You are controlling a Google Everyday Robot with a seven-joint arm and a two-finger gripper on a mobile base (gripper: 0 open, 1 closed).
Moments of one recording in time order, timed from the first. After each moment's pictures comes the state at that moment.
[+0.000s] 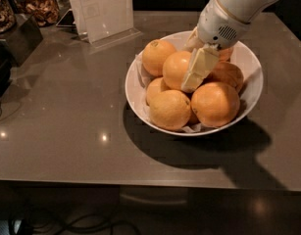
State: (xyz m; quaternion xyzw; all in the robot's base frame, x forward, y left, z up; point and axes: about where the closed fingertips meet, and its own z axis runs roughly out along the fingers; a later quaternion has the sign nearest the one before) arm 0.554 -0.095 0.933 -0.66 0.72 0.10 0.19
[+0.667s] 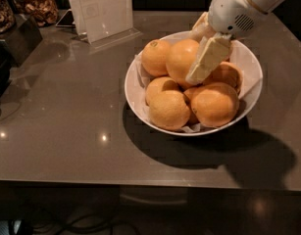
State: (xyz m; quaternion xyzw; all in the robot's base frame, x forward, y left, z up) arm 0.539 -0.088 0.974 -0.67 0.69 0.11 0.26
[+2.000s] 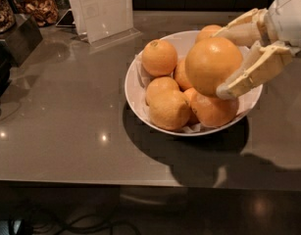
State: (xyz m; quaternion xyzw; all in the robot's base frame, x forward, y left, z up) arm 0.446 -0.119 1.025 -0.64 0.63 0.23 0.39
